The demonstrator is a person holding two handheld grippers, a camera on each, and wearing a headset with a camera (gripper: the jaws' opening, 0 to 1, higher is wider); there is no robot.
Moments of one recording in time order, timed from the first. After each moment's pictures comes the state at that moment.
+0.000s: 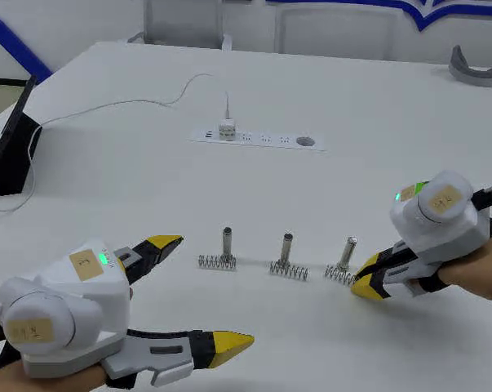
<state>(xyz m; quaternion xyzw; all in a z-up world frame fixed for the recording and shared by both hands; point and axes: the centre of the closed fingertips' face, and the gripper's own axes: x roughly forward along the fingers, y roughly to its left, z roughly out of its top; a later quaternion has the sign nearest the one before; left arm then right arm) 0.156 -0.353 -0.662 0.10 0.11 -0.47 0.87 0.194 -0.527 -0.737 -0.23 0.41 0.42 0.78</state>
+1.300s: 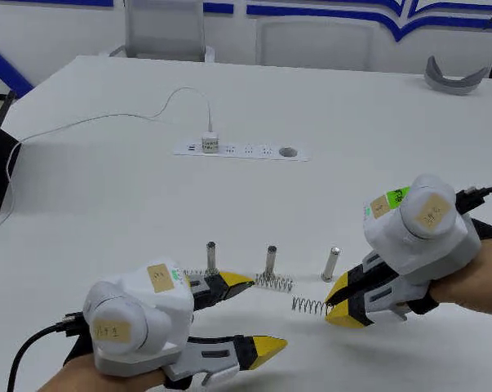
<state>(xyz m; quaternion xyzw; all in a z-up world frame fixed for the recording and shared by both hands) 0.147 -0.429 -0.681 0.11 0.11 -0.57 0.81 0.144 -0.478 -0.700 -0.28 0.38 0.51 0.72</state>
